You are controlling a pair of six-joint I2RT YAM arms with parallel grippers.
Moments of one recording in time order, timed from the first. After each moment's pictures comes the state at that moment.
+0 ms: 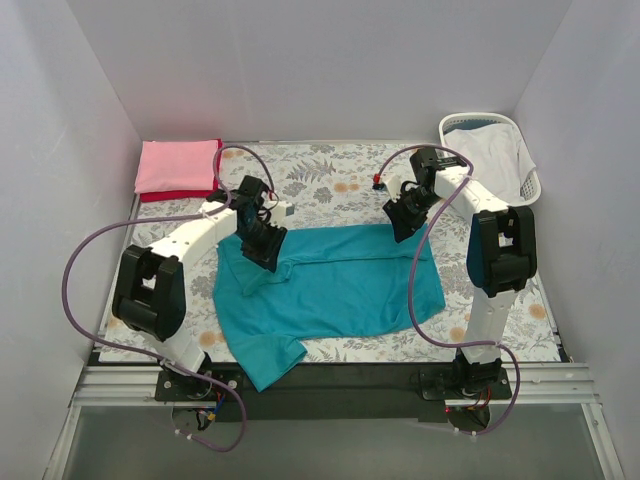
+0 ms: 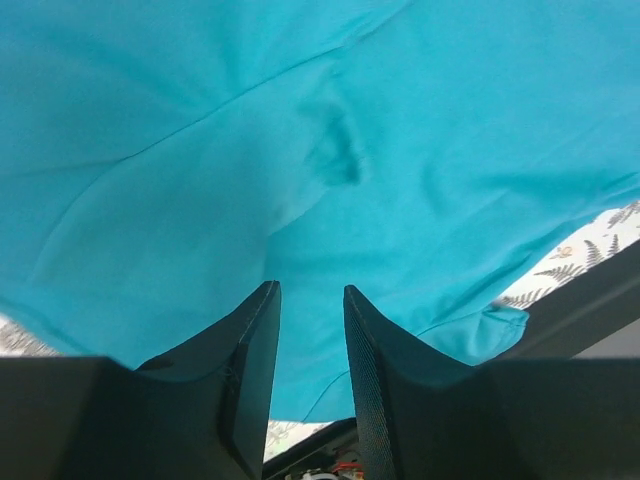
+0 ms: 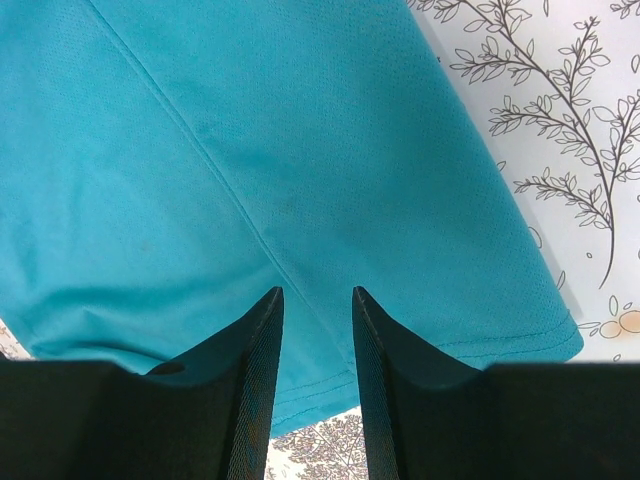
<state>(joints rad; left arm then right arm) -0.35 1.66 1.24 -0.92 0.30 0.11 0.23 1.96 1.56 -1.00 -0.46 -0.69</state>
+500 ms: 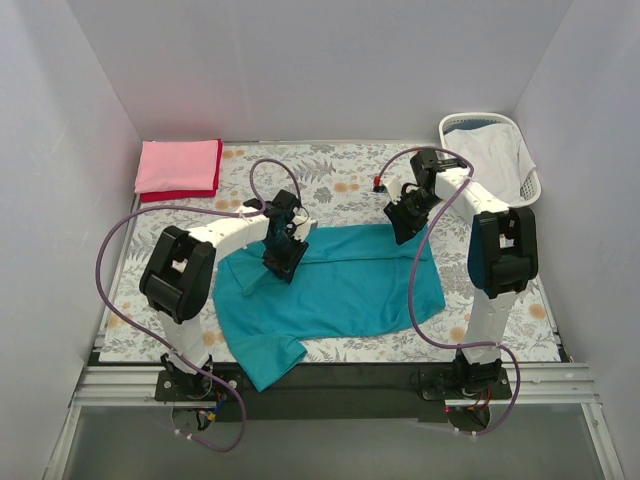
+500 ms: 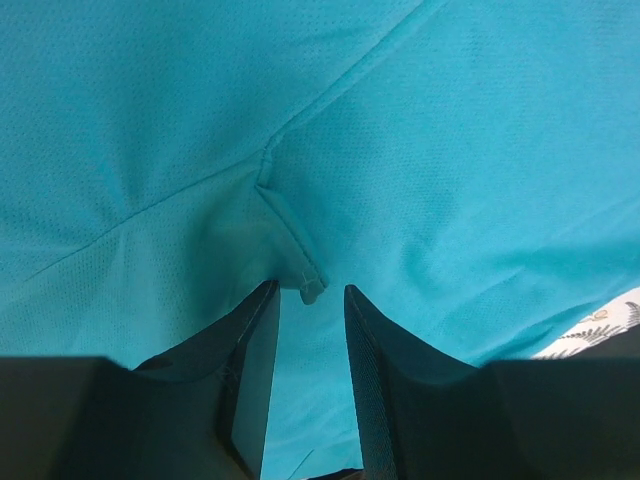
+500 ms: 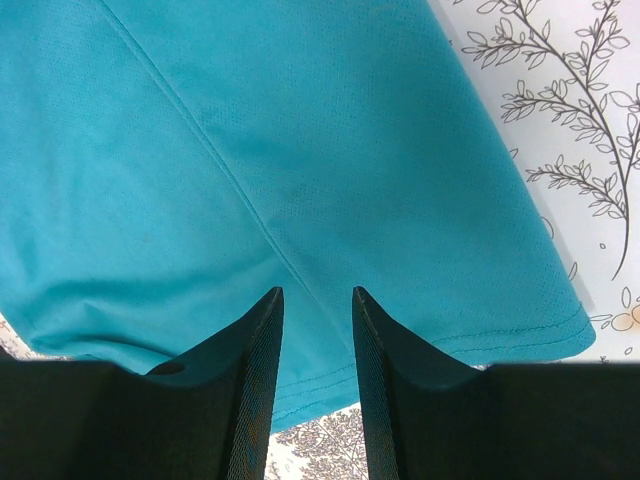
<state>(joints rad) -0.53 1.83 1.24 -0.81 0.20 0.03 0.23 1.95 1.54 -1.00 -0.45 -0.70</state>
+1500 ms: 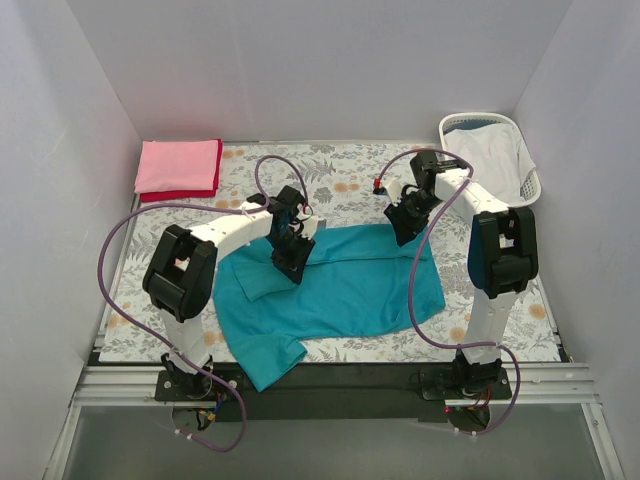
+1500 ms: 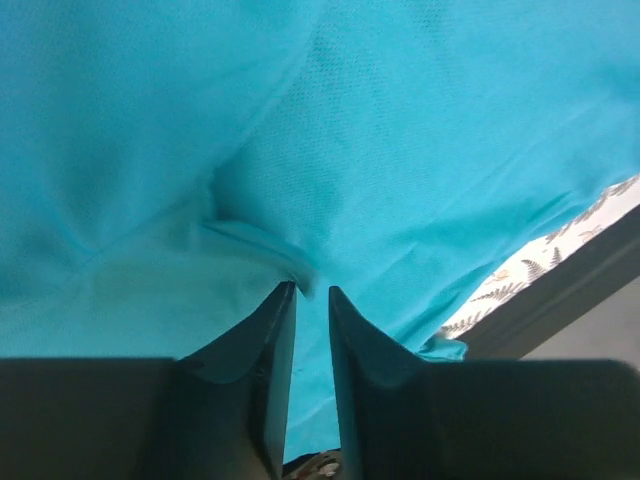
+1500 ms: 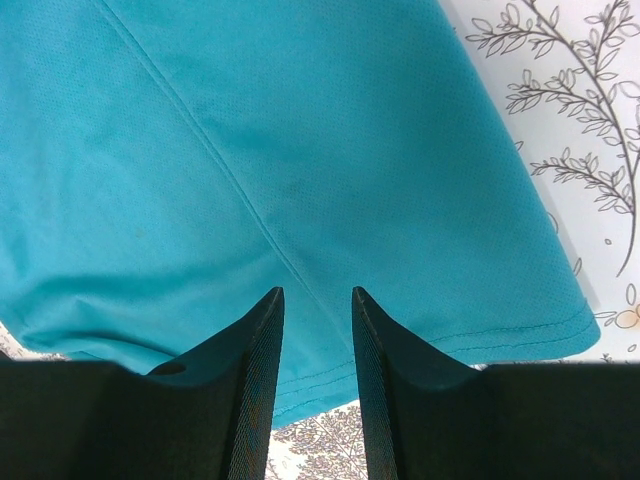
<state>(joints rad) -0.56 1.86 1.31 -0.87 0.36 0.03 0.23 1.95 1.53 -1.00 -0.44 -0.71</state>
